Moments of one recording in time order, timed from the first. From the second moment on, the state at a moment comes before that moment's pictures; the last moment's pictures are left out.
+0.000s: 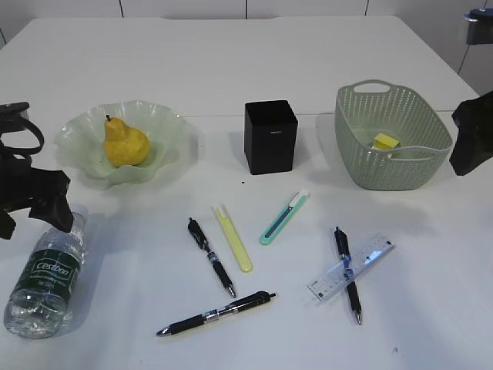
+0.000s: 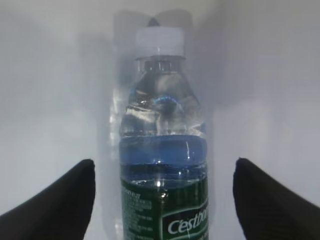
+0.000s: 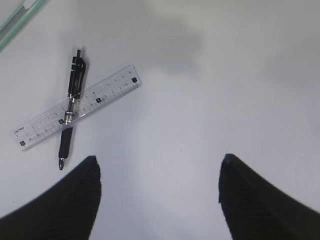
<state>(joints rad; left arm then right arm) -0.13 1.66 -0.98 -0.16 0.71 -0.13 0.09 1.49 -1.25 -0.01 1.14 -0.03</state>
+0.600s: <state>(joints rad) -0.15 1.77 -0.98 -0.17 0.62 -0.18 0.09 1.49 -1.25 -0.01 1.11 -0.03</state>
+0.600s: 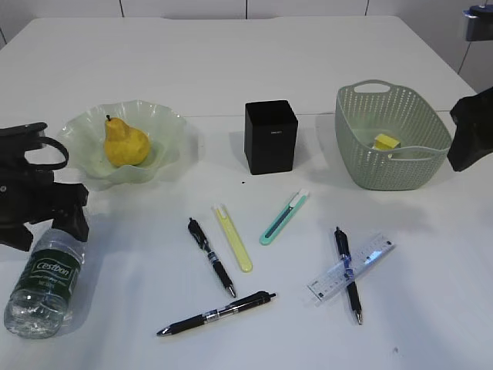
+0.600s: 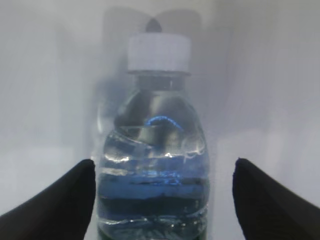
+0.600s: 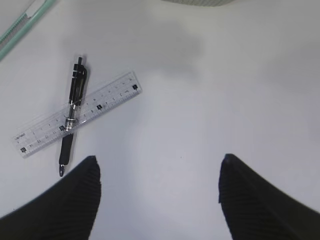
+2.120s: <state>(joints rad) -0.18 1.83 -0.99 -0.13 0.60 -0.23 0.09 1.49 -1.25 -0.01 1.11 -0.03</state>
